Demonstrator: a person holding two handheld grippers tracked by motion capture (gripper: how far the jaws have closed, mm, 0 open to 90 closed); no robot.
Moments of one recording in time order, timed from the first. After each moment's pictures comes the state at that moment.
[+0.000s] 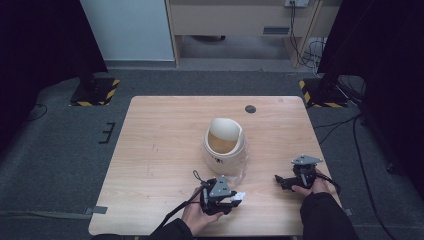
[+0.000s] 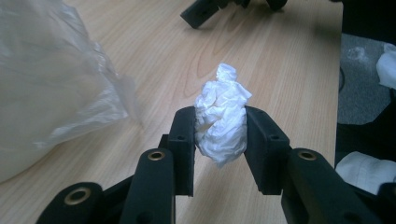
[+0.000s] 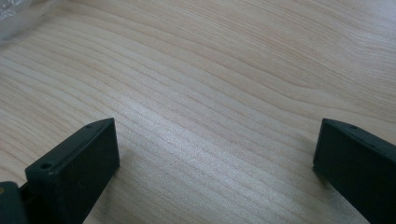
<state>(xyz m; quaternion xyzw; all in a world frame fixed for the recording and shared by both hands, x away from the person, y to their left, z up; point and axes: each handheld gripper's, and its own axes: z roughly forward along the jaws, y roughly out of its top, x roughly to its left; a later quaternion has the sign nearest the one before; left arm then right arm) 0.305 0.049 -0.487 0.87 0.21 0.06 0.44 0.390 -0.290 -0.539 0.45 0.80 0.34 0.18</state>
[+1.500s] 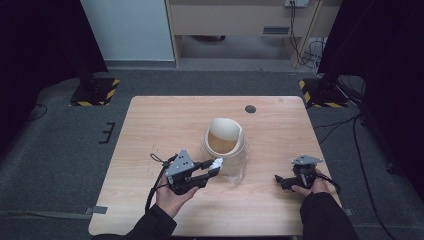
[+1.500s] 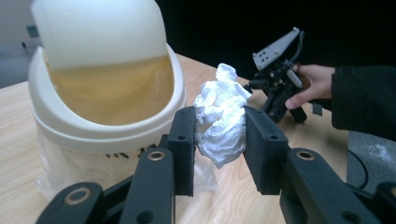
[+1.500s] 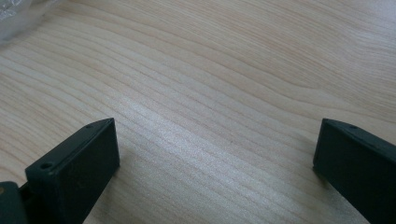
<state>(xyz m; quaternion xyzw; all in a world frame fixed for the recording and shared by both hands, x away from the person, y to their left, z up) 0.323 0.120 -0.414 0.76 0.27 0.13 0.57 0.390 -0.290 -0.539 0.45 0.81 0.34 0.18</state>
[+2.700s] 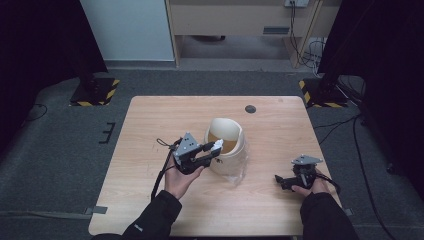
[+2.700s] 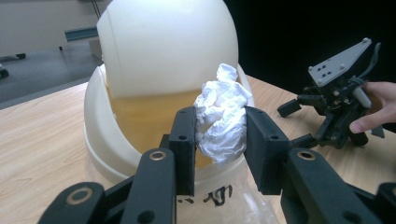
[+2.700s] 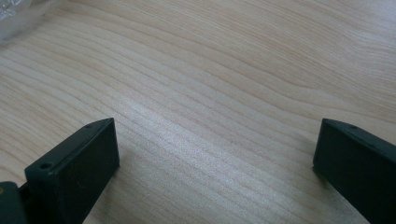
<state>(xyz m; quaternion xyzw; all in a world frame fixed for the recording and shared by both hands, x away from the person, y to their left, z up) 0.376 0.107 -0.423 0.76 0.30 0.16 0.56 0.390 -0.290 -0.539 0.45 0.81 0.34 0.18</state>
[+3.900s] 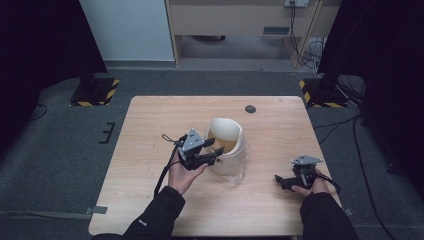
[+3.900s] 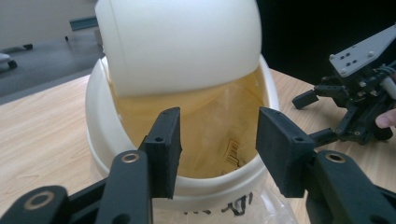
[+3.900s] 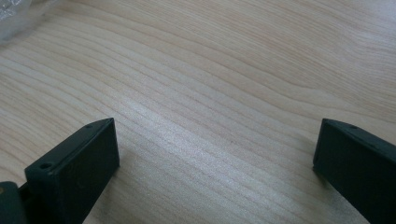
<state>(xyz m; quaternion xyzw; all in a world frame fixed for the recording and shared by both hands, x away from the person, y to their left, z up) 0.386 0.102 -0.424 0.77 0.30 0.17 0.54 0.390 -0.290 -0.539 0.45 0.81 0.34 0.18</state>
